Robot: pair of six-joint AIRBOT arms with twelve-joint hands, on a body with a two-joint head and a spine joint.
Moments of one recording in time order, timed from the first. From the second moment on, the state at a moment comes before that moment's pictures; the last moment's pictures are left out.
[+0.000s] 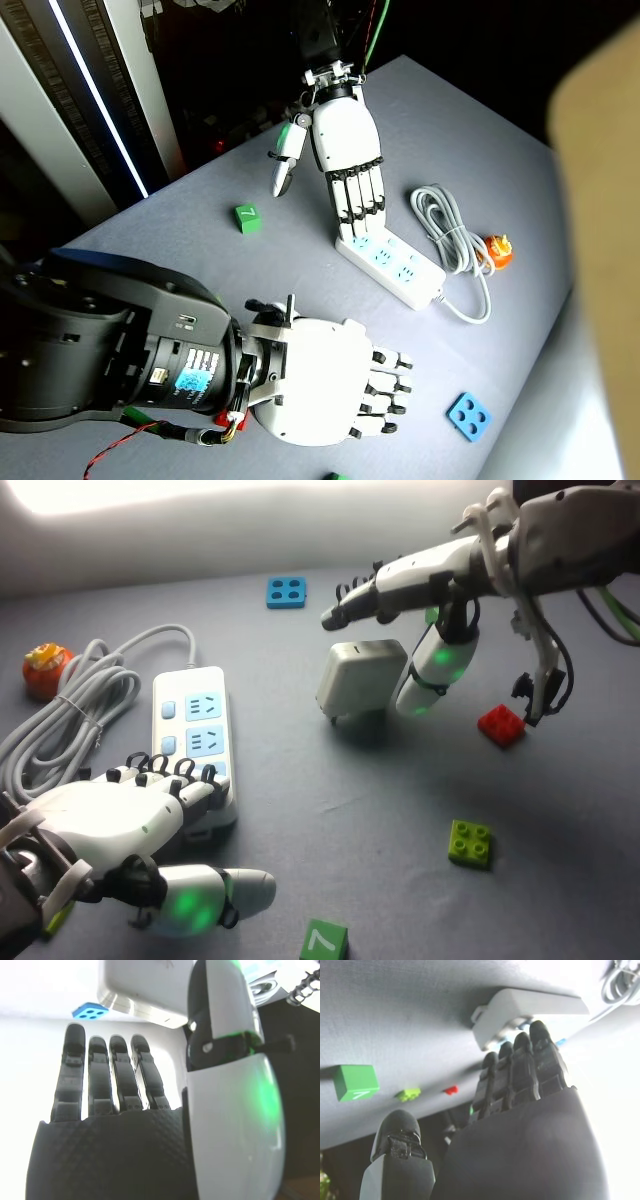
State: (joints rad) left arm 0.71 -0.86 0.65 -1.17 -0.67 1.86; right arm -0.16 -1.48 1.66 0.62 -0.36 -1.26
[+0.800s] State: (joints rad) left arm 0.70 -0.86 0.64 -1.25 -0.68 1.89; right arm -0.17 -1.54 1.71 0.62 -0.33 -1.26
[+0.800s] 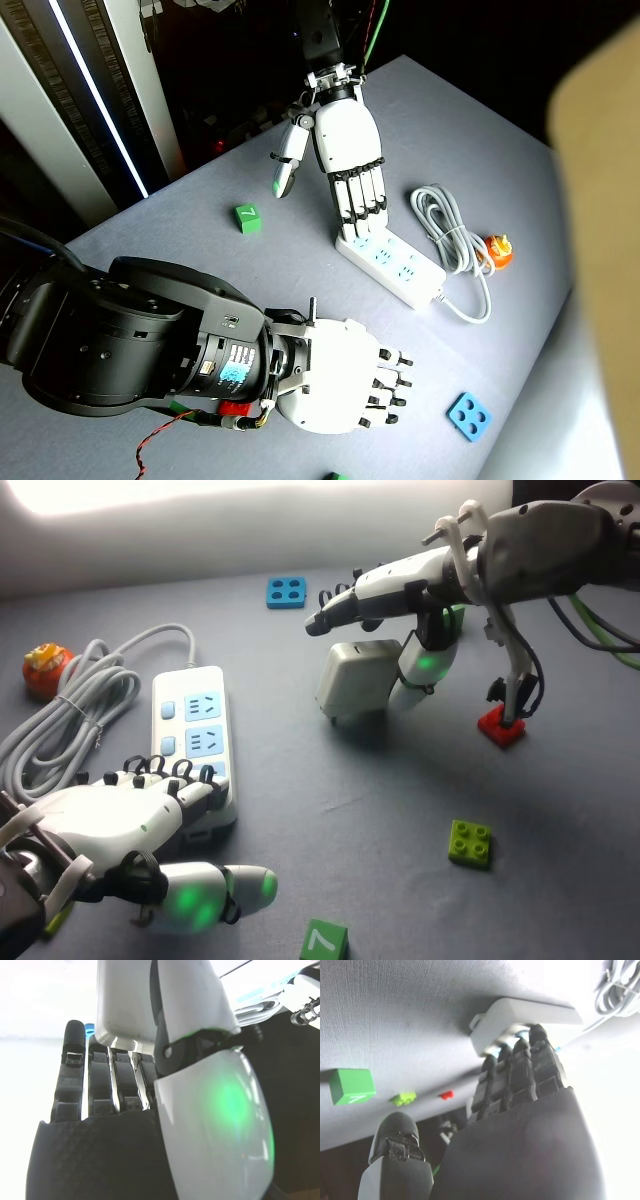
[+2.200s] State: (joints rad) left arm 0.70 -0.87 0.64 -1.25 -0.69 1.90; right arm -0.20 -1.58 1.74 0.73 -0.29 -1.24
